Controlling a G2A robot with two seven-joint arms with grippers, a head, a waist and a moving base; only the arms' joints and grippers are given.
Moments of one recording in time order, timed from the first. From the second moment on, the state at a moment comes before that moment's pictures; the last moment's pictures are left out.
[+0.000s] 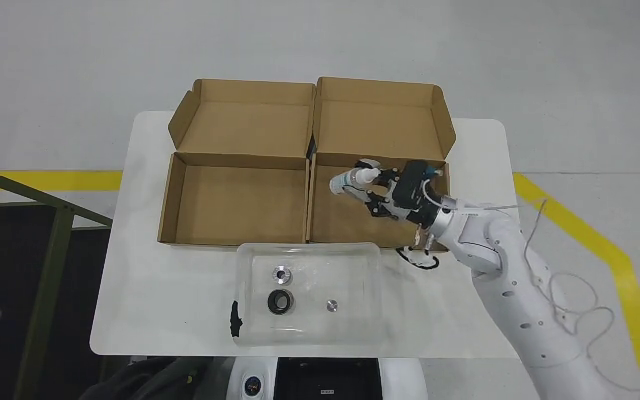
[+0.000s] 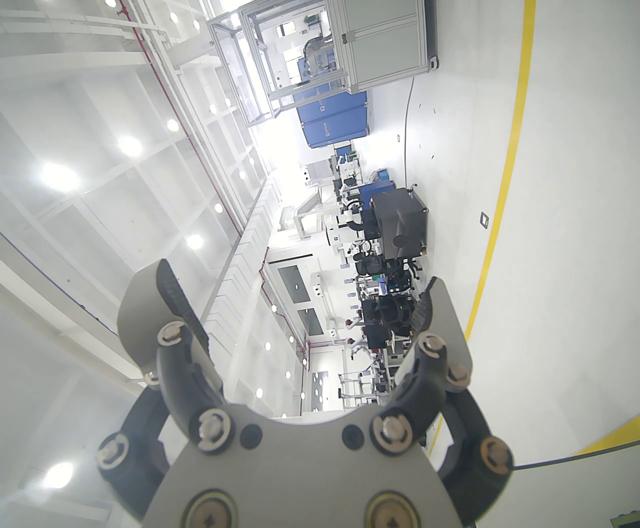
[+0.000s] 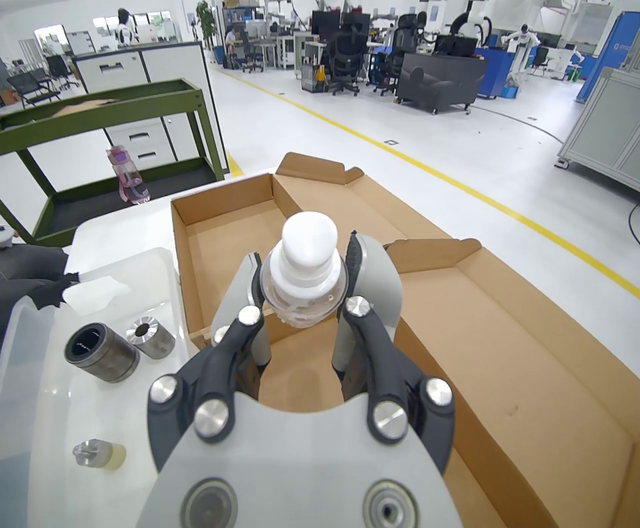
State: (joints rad) left arm -0.29 -0.19 -0.48 -1.38 1.96 -0.31 0.15; right arm -1.06 -1.13 1.17 -1.67 -1.09 -0.71 0.11
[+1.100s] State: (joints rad) left arm -0.29 -0.19 -0.48 -1.38 1.96 -0.31 0.15; right arm -0.82 -1.20 0.92 -1.34 -1.20 -0.63 0.22
